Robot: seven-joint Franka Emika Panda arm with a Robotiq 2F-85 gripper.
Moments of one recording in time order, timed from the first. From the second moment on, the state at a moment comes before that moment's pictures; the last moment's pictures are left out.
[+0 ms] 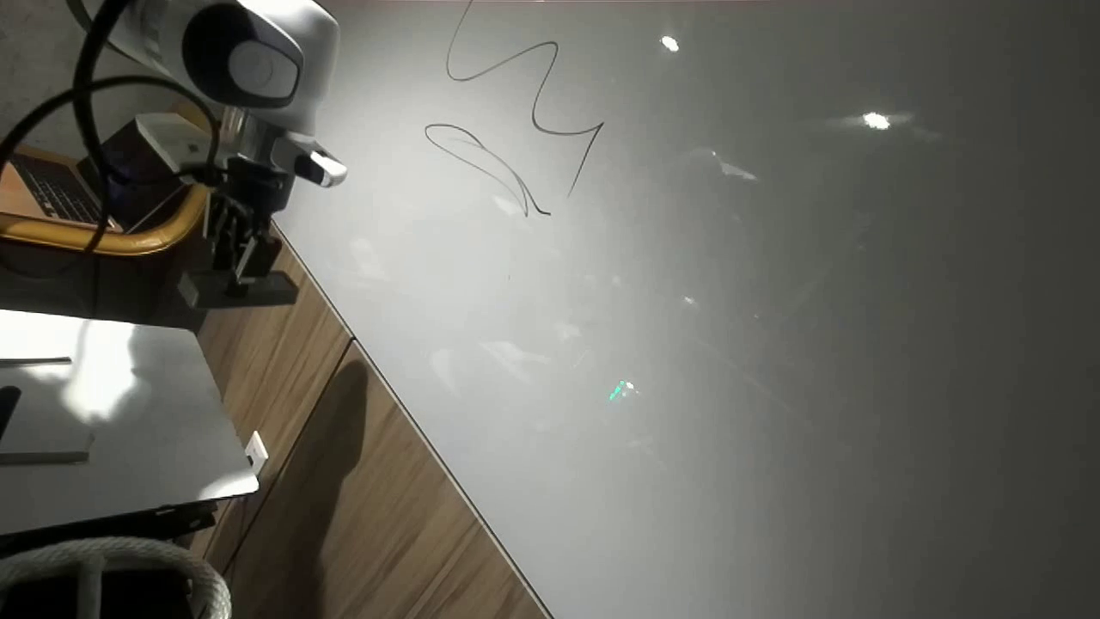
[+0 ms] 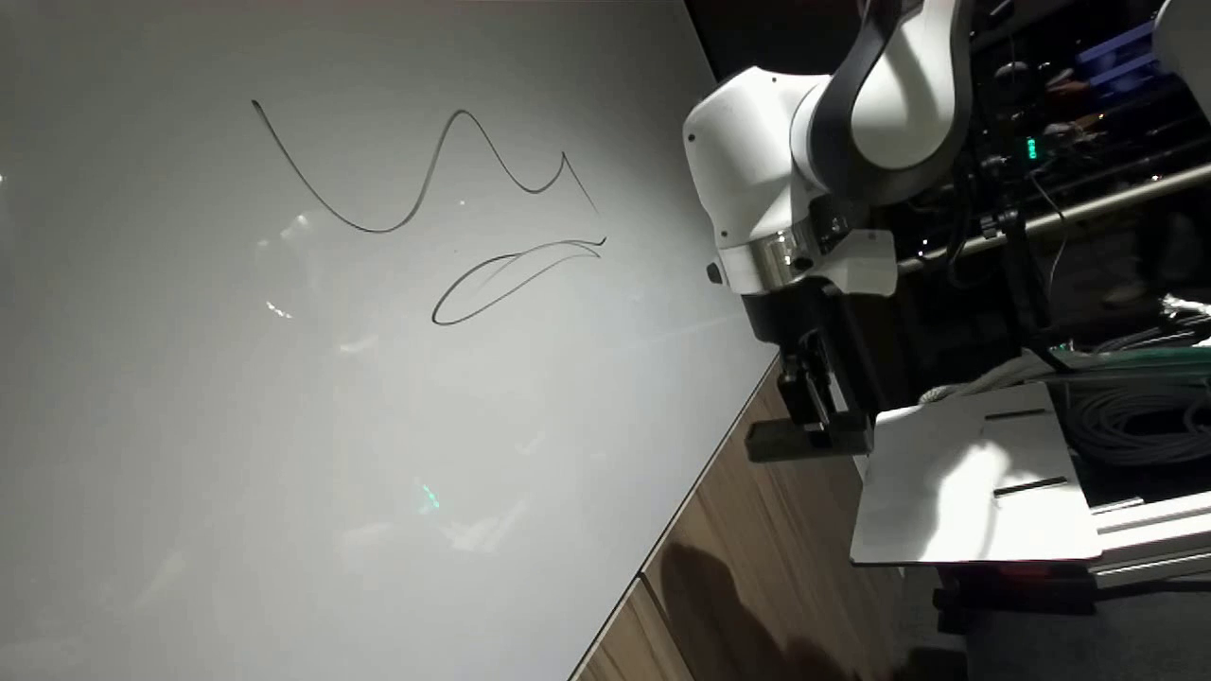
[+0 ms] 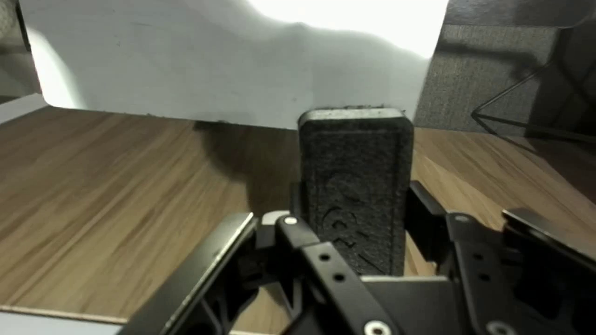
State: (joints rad) arm 0.17 -0.17 0.16 -2.70 -0.13 2.62 0.34
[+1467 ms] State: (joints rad) arm -0.01 -0.27 0.55 -1.86 -0.56 2.45 0.46
